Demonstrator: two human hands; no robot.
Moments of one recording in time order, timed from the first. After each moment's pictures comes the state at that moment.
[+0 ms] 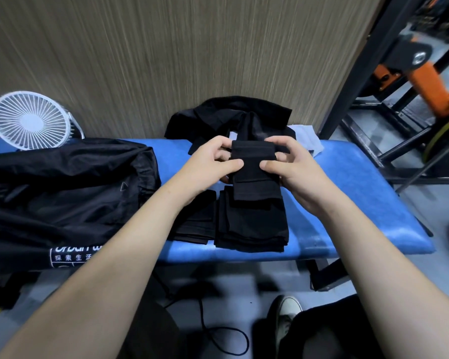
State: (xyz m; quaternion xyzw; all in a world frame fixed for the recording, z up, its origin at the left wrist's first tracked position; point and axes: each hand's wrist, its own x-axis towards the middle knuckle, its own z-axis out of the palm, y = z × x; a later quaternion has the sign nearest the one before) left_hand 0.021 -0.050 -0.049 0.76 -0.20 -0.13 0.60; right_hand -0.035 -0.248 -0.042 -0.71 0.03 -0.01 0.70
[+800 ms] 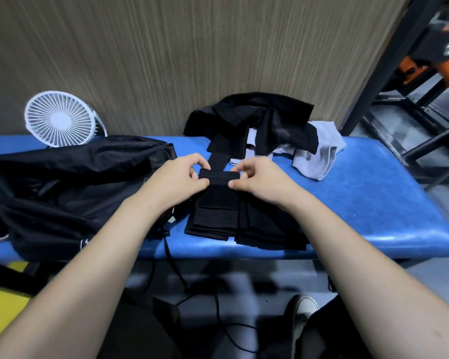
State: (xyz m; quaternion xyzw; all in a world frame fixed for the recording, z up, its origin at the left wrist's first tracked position) left_hand 0.014 0.033 -0.057 0.93 -0.14 -0.06 0.32; right_hand -0.006 -0.175 -0.067 -0.89 -0.02 0.06 0.45
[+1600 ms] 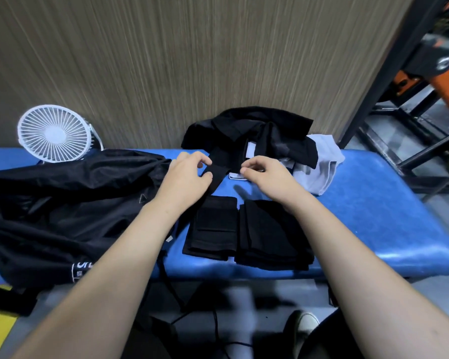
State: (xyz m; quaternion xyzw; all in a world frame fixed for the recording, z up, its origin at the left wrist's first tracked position) left_hand 0.049 0.007 -0.067 0.93 -0.10 0.02 0.34; right_hand 0.026 -0.193 -0.066 -0.88 0.04 -0.02 0.47
